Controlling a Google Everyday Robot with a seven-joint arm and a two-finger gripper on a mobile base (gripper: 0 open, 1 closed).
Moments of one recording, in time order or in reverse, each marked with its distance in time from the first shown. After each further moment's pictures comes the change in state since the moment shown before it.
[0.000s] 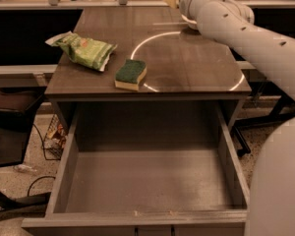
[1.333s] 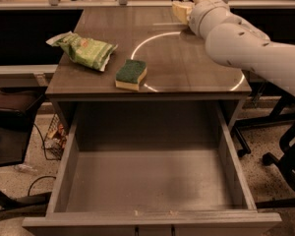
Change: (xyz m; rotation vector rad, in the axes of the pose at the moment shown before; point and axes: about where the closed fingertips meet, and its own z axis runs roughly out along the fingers) arm 0.010 -0.002 -0.093 0.108 0.006 -0.021
